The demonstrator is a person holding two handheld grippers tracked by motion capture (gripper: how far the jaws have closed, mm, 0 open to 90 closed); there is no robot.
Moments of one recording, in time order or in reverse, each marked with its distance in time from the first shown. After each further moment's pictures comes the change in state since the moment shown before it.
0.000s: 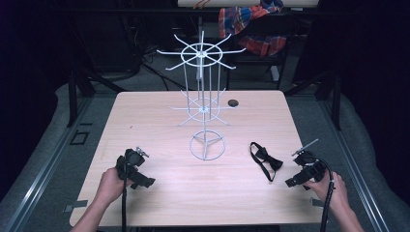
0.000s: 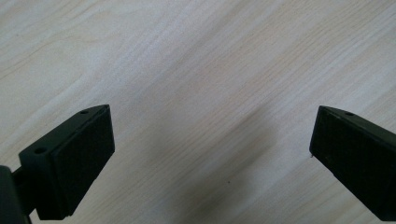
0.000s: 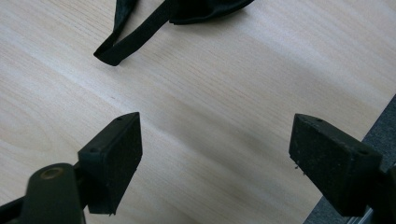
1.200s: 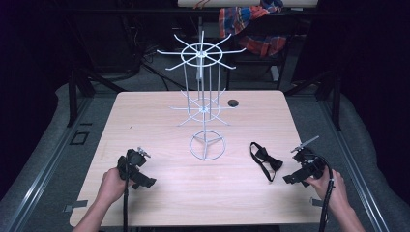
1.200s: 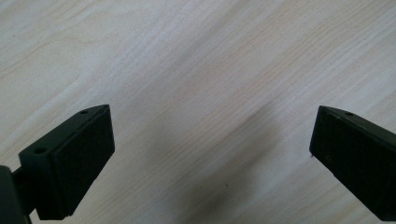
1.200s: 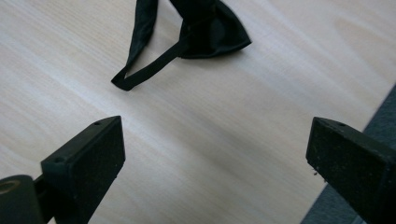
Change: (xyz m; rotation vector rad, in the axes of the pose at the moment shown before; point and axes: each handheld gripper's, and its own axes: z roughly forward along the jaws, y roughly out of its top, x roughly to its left) left arm -0.003 0.002 0.002 0.011 0.013 -0.002; right arm 0.006 0.008 -0.012 -0.091 -0.031 -0.044
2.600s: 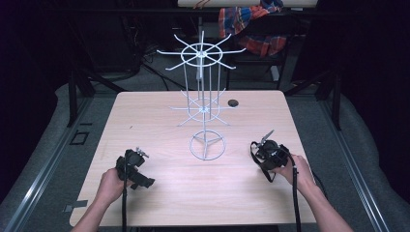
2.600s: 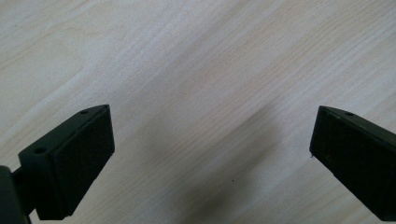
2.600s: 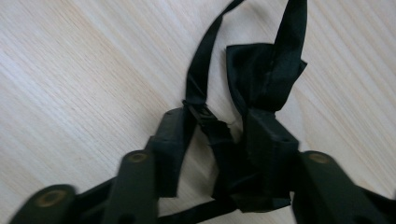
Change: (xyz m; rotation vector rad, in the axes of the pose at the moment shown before) left arm 0.004 -0.005 -0.001 -0.006 -0.008 -0.011; right arm 0.050 0.074 0.046 0.032 -0.111 -0.304
